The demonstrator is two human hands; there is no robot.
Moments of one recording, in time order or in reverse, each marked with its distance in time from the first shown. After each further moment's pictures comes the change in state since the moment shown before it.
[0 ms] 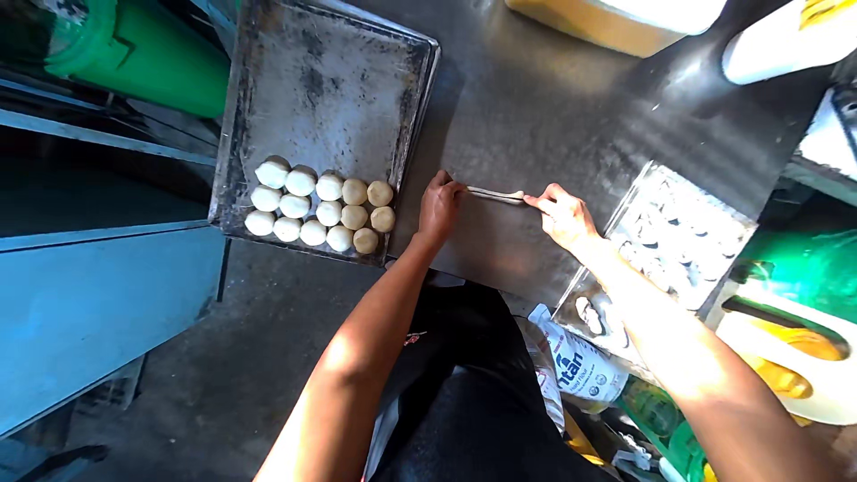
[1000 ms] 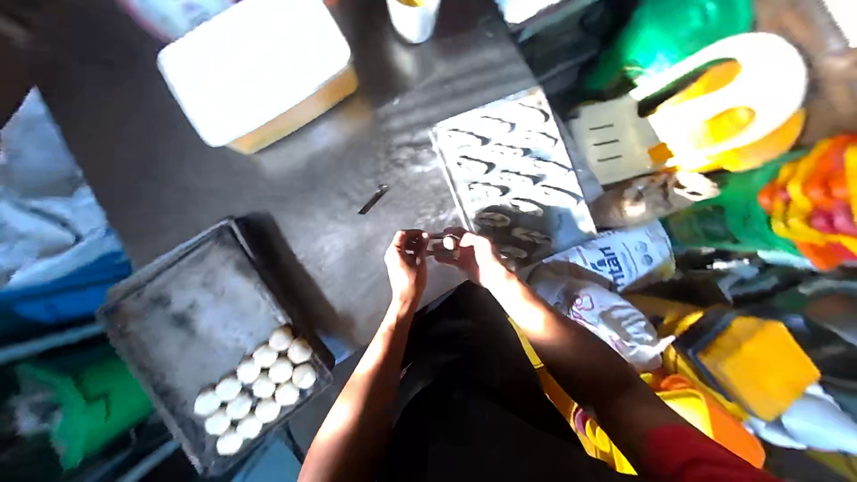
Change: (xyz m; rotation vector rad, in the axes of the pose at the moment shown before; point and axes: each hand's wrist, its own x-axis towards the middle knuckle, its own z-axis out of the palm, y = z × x) left_hand -0.070 0.204 0.089 -0.295 -0.417 0.237; right_hand -0.168 -0.049 -0.003 2.069 0.865 0.864
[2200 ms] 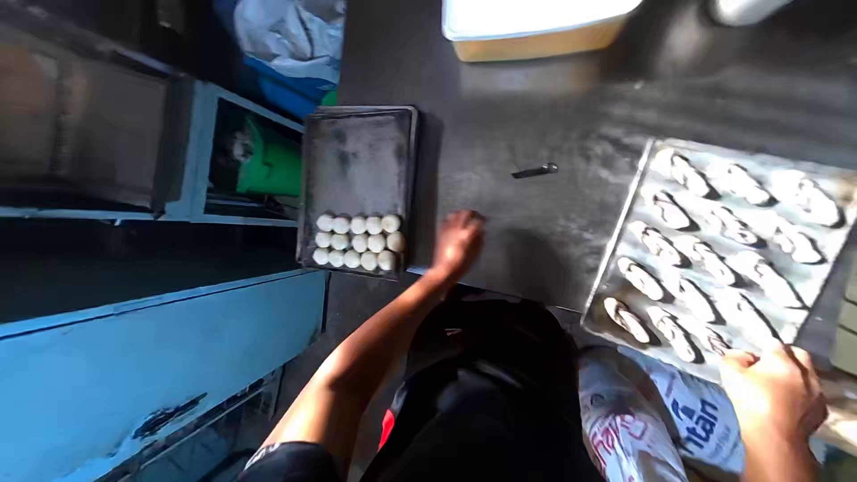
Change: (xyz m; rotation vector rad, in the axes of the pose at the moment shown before) left_hand -0.052 -0.075 -0.113 0.811 0.149 -0.083; right_hand -0.057 -0.137 -0.116 -2.006 0.513 -0.294
